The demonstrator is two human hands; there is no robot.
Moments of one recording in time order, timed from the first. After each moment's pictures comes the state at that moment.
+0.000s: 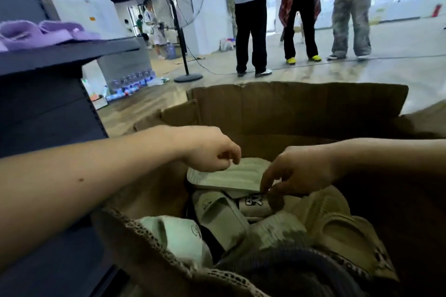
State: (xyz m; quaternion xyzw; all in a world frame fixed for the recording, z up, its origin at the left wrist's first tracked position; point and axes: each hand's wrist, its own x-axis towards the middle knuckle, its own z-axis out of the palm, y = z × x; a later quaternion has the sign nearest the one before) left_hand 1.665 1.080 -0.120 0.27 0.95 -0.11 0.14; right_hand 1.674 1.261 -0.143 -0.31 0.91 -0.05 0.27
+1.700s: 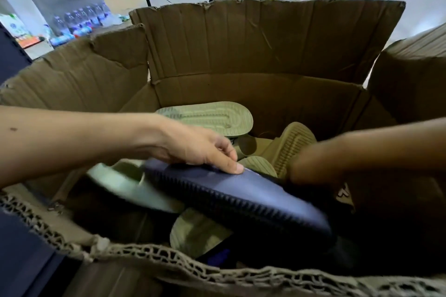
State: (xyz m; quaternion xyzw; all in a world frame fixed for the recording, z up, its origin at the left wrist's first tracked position) left_hand 1.678 1.110 -0.206 0.14 0.83 0.30 0.46; right_hand 1.676 1.309 -0.238 -0.48 0.74 0.31 0.36
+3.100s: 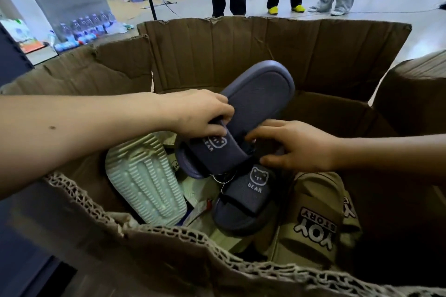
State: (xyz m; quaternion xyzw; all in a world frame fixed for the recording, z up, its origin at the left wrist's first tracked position) left_hand 1.611 1.100 -0.190 0.40 0.91 -0.09 0.03; right_hand 1.650 1.307 -0.231 -0.32 0.93 -0.14 0.08
